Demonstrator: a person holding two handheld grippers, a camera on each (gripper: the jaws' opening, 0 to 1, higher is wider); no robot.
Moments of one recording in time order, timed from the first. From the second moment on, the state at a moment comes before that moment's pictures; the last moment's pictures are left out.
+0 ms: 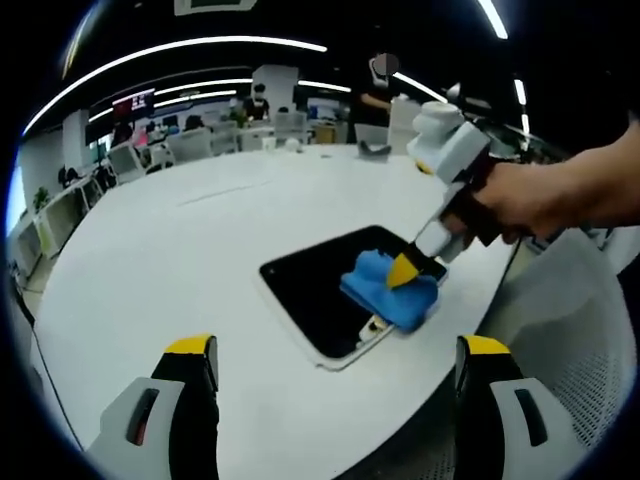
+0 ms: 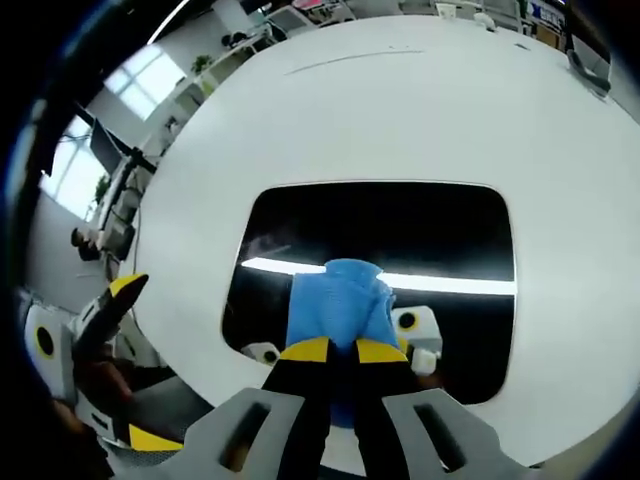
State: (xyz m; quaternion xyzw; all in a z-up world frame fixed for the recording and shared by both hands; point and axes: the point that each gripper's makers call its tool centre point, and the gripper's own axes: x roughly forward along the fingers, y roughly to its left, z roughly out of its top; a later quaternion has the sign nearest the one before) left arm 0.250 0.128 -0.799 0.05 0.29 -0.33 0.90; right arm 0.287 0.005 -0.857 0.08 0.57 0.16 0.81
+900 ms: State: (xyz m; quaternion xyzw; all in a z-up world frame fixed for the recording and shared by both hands) left arm 0.247 0.124 -0.803 0.07 0.30 -0.35 0.89; right arm 0.282 0.055 -0.856 0.07 0.56 0.20 0.80
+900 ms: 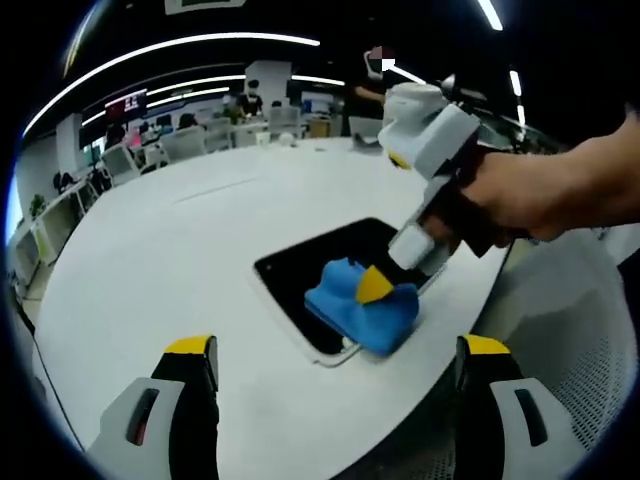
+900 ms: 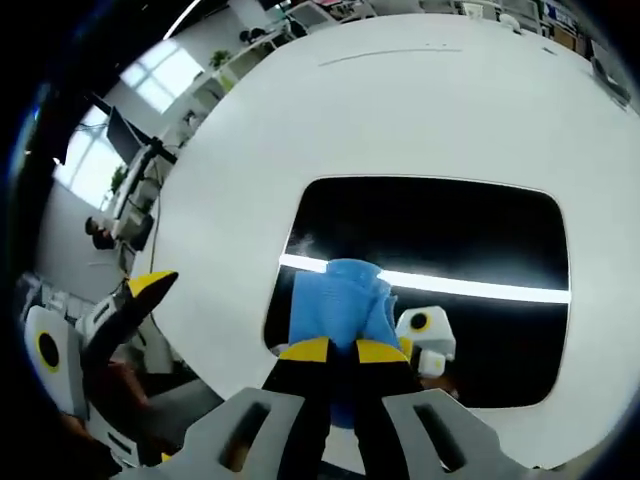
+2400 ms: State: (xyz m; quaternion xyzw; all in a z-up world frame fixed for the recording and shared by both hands) left arm 0.250 0.126 -0.802 0.06 0.29 -0.34 0.89; right arm 0.282 0.090 -0.854 0.07 0.56 0.22 0.80
